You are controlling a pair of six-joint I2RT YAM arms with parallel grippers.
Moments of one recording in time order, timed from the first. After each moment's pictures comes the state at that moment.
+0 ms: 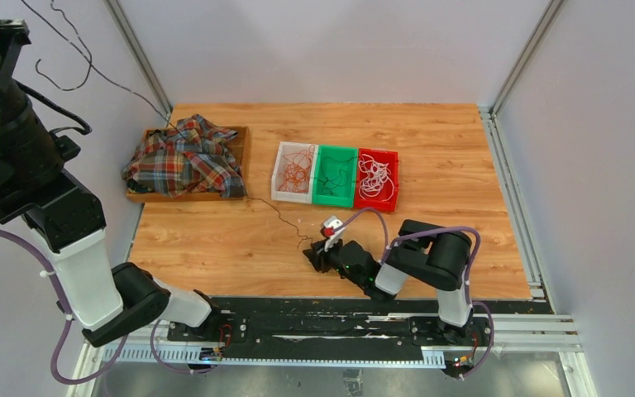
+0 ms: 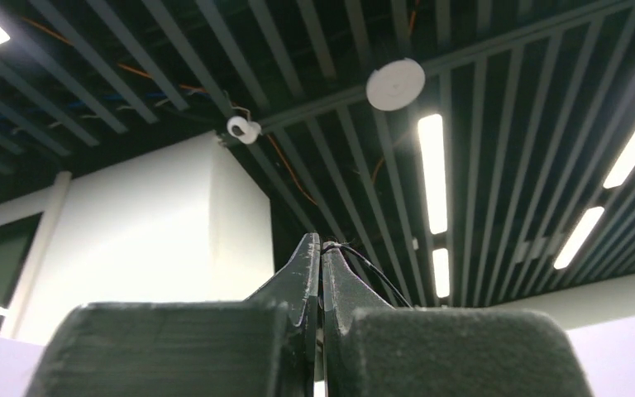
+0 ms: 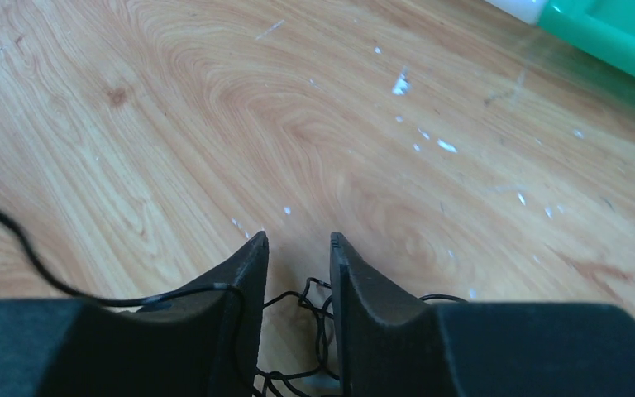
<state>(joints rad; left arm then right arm) -0.64 1.41 2.59 0.22 0.02 0.93 1.11 1.94 0.47 1.22 0.21 0.24</state>
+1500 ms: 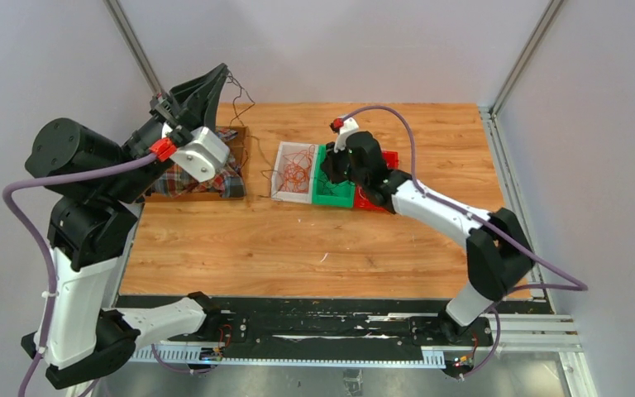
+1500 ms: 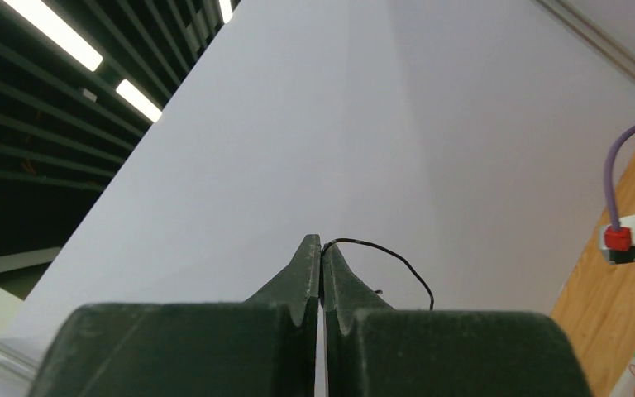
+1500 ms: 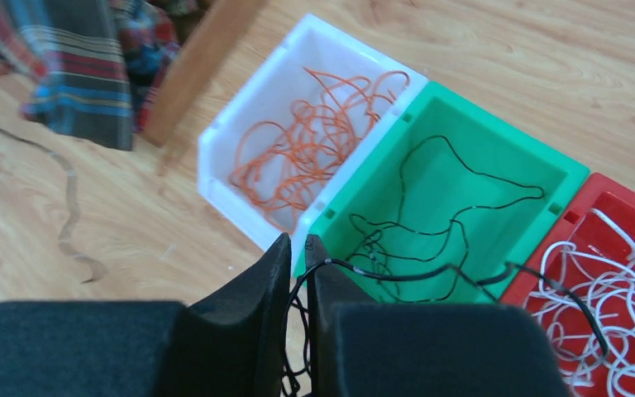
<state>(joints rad) -0.64 1.07 1.89 -0.44 0.20 1.01 0.71 1.57 1.13 0.09 0.01 0.22</state>
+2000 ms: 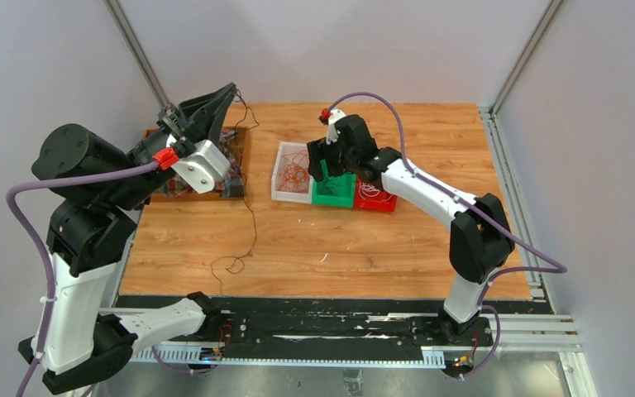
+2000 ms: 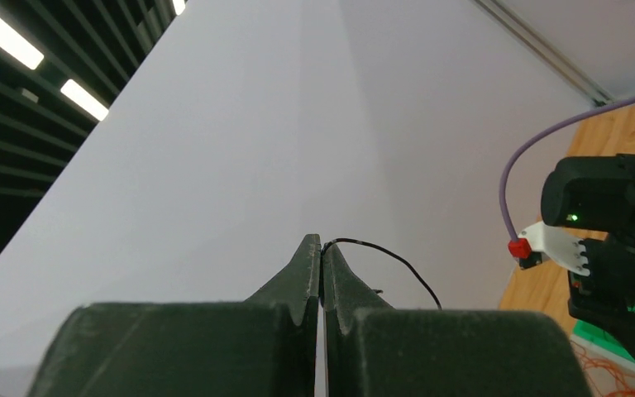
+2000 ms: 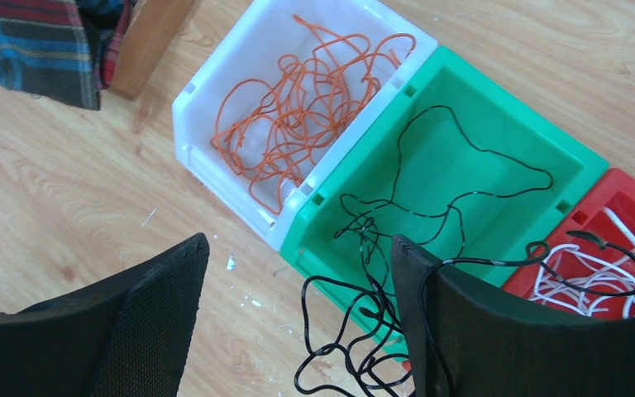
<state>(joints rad) -0.64 1.03 1.84 -0.50 0.26 0.97 0.66 1.77 1.45 -0.27 -0.05 0.16</state>
